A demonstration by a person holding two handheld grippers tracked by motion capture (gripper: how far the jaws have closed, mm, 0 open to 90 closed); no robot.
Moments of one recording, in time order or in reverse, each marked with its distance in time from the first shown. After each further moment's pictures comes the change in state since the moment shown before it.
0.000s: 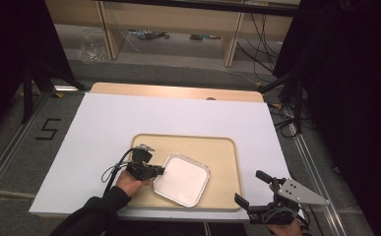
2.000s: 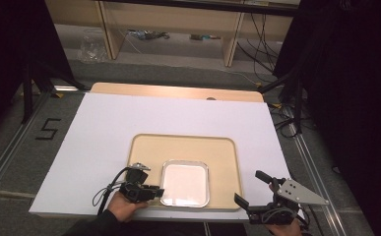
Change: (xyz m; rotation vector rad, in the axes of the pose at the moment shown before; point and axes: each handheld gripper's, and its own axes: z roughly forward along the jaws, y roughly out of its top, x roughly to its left) left arm -0.038 -0.041 -0.024 0.033 -0.073 -0.073; right arm 0.002 0.000 0.001 0.004 0.009 0.010
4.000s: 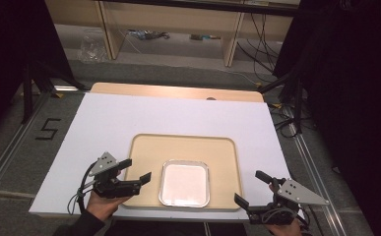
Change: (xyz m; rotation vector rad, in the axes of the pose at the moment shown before) left arm -0.002 -0.006 -0.074 -0.502 0.117 0.129; right arm 0.000 0.000 0.000 0.000 0.006 -0.003
